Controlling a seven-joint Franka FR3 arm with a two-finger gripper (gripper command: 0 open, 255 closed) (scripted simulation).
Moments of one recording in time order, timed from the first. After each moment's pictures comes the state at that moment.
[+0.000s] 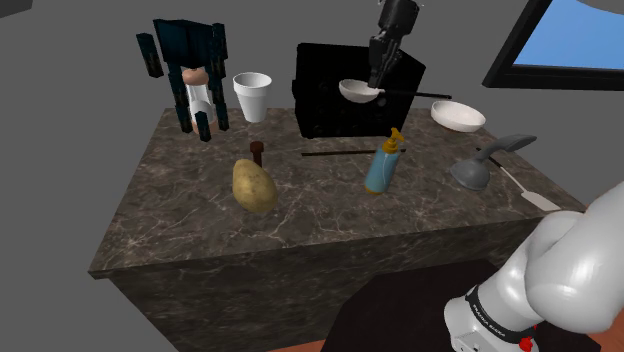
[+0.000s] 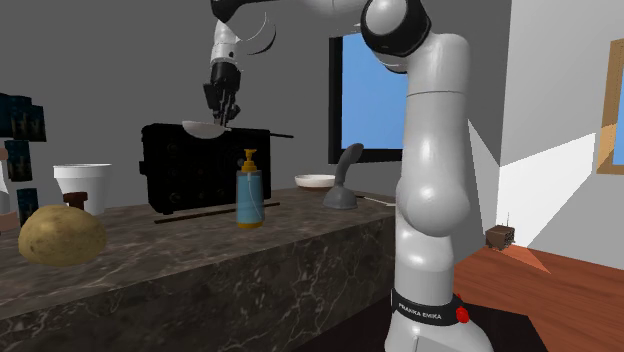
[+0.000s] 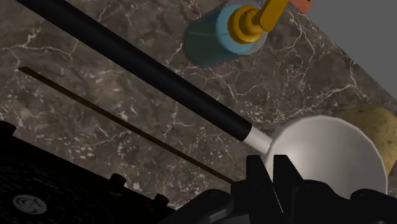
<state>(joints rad) 0.17 -0.05 -0.27 -1.58 0.34 1.34 -0.19</state>
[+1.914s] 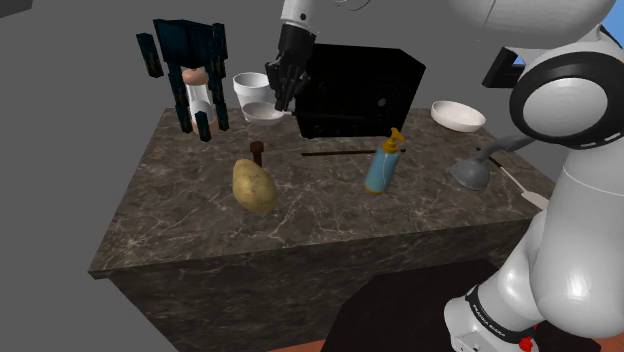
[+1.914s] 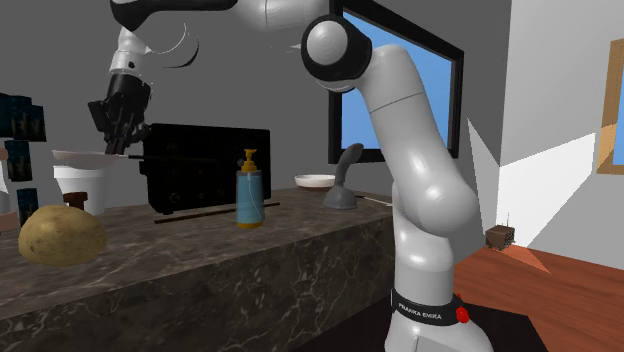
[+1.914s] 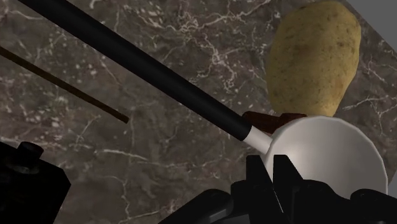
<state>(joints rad) 0.32 0.33 -0.15 -1.26 0.43 1.50 0.04</state>
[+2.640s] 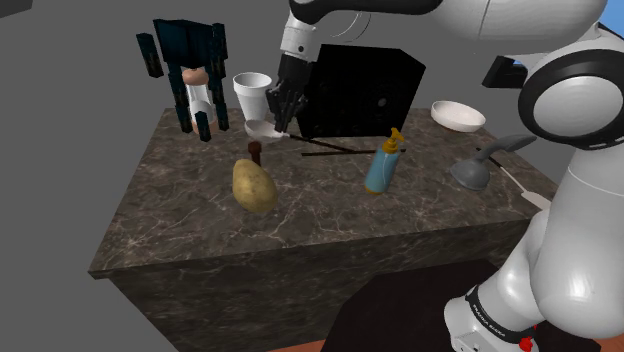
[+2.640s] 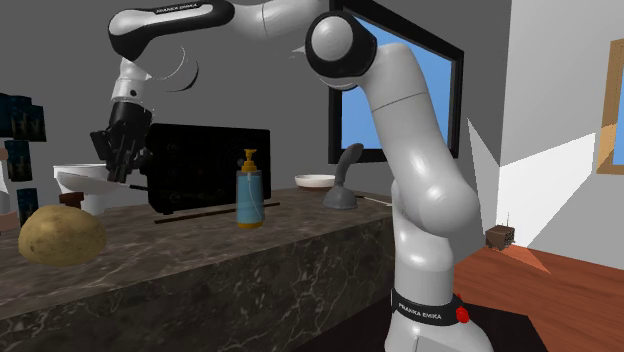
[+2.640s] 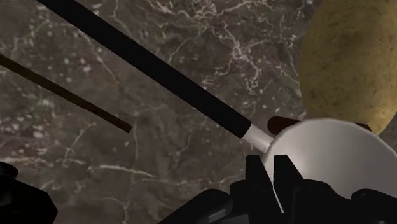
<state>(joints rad) 0.34 0.31 -0.15 -1.44 0.43 1.66 -0.01</state>
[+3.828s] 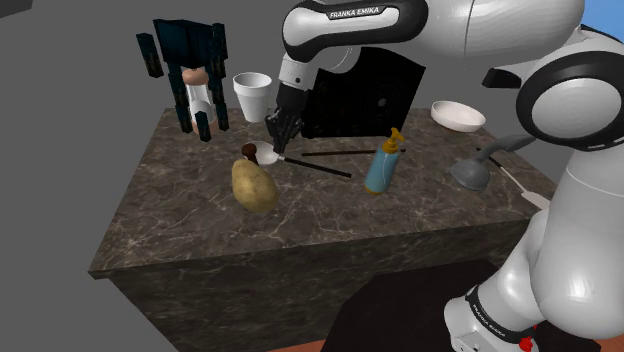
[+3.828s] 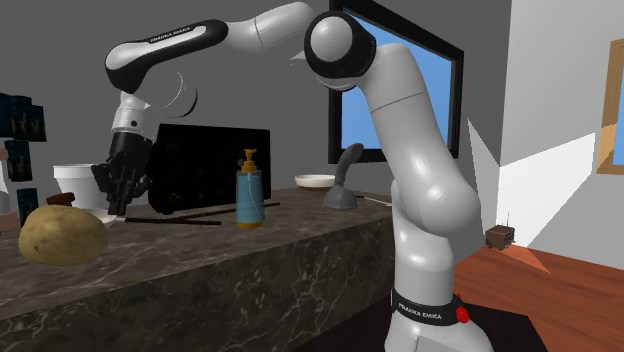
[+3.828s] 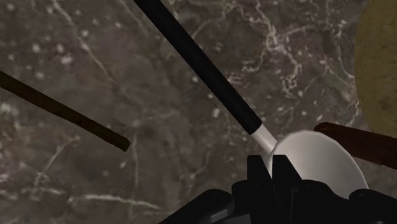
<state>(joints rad) 0.35 0.32 -0.14 -1.59 0.45 1.81 -0.07</state>
